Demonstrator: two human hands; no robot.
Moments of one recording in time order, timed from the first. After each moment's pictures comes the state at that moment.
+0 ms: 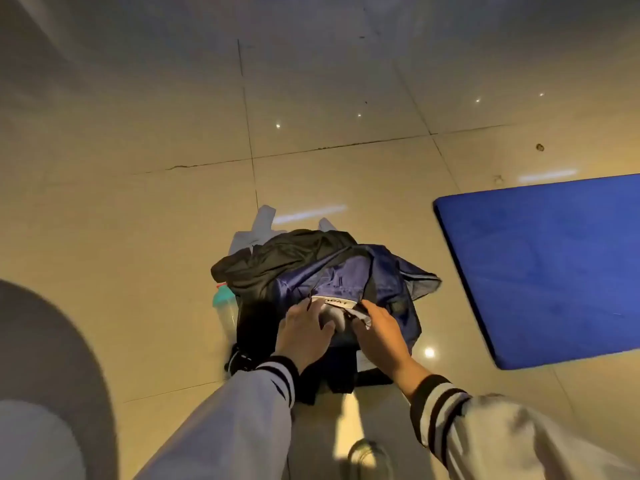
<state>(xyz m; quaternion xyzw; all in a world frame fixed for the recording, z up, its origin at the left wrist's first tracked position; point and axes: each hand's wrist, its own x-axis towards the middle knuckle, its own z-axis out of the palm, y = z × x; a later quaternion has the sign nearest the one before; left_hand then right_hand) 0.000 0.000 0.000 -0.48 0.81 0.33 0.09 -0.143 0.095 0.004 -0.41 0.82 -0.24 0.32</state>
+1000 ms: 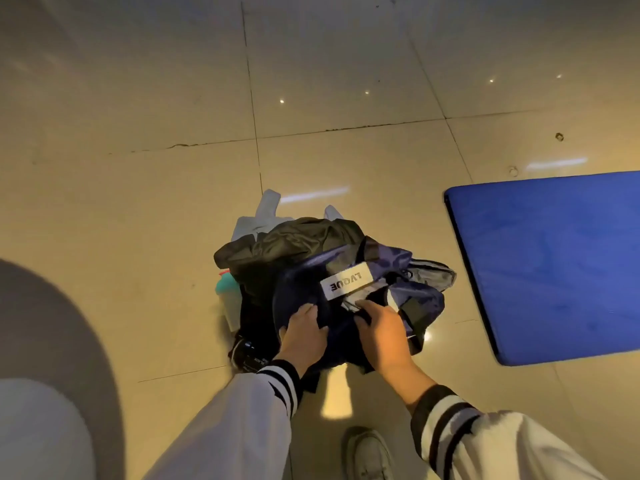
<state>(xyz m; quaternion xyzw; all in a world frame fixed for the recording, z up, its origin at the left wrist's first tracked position) 0.009 -0.005 -0.034 -0.53 0.73 0.39 0.17 -0.126 0.080 -0.002 -0.40 0.85 -0.19 0.29</state>
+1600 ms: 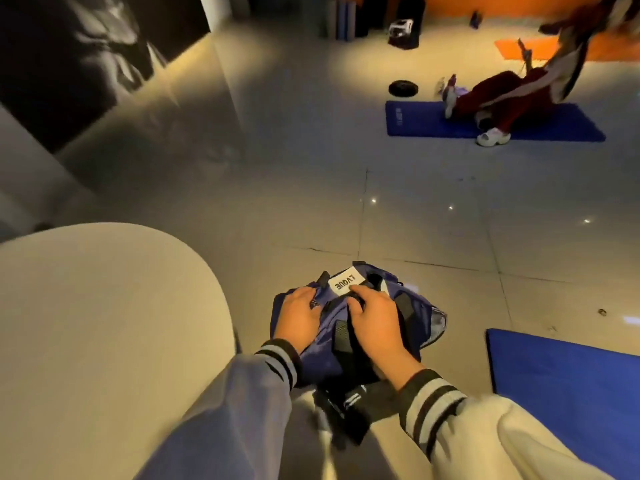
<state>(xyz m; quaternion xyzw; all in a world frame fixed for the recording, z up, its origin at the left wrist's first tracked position) 0.174 -0.056 0.511 -0.63 0.69 0.32 -0.15 0.019 -0.010 0.540 -0.55 0.74 -0.31 0.25</state>
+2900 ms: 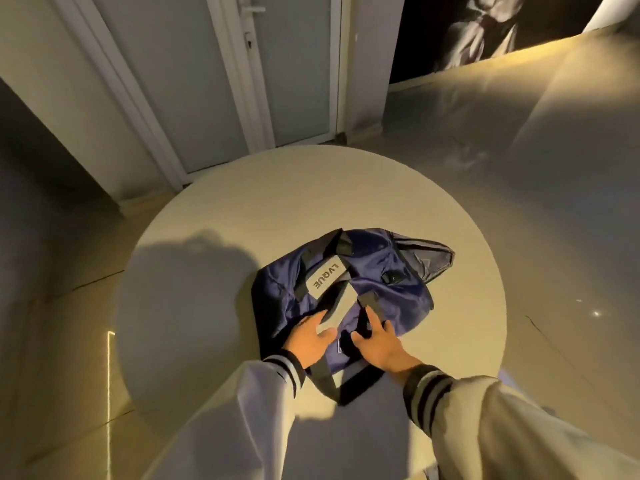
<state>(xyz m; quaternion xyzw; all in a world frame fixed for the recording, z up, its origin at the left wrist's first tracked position) 0.645 0.199 0.507 -0.83 0.30 0.37 -0.28 0.512 0.072 0.511 -0.78 0.46 0.14 0.40</state>
